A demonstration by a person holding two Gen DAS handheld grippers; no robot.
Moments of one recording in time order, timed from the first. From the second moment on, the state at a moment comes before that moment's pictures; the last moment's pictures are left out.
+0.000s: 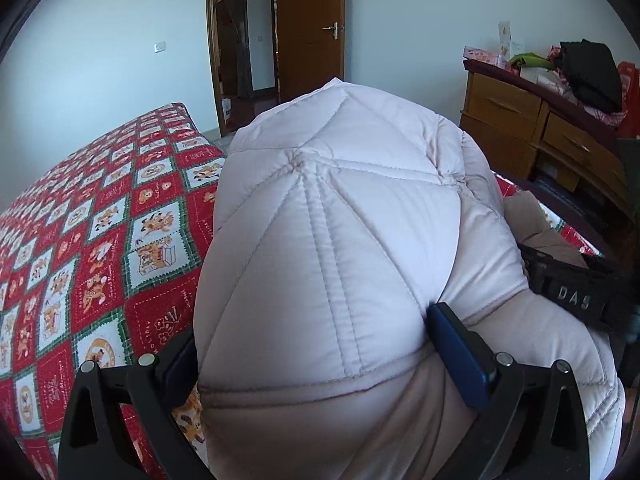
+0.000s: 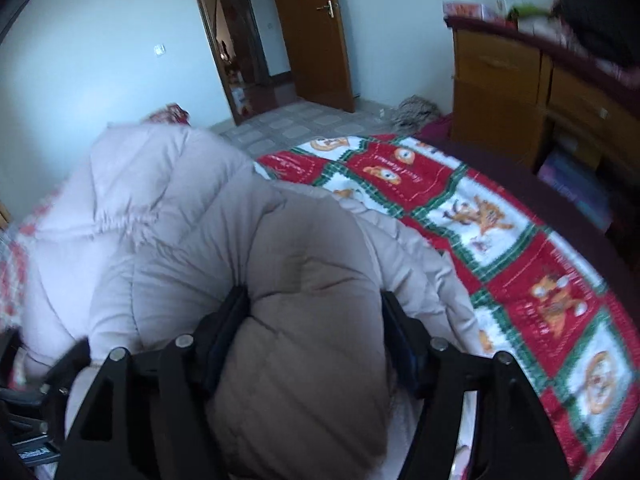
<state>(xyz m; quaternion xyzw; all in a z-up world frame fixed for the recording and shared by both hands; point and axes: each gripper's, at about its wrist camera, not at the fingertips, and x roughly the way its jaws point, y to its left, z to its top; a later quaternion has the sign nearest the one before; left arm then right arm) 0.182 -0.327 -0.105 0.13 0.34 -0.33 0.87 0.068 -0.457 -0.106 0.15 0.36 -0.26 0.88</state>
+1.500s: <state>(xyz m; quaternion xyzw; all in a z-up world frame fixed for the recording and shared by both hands) -0.021 -0.165 0.026 0.14 0.19 -0.27 0.93 -0.193 -0.297 0.049 0.12 0.13 -0.26 0.95</state>
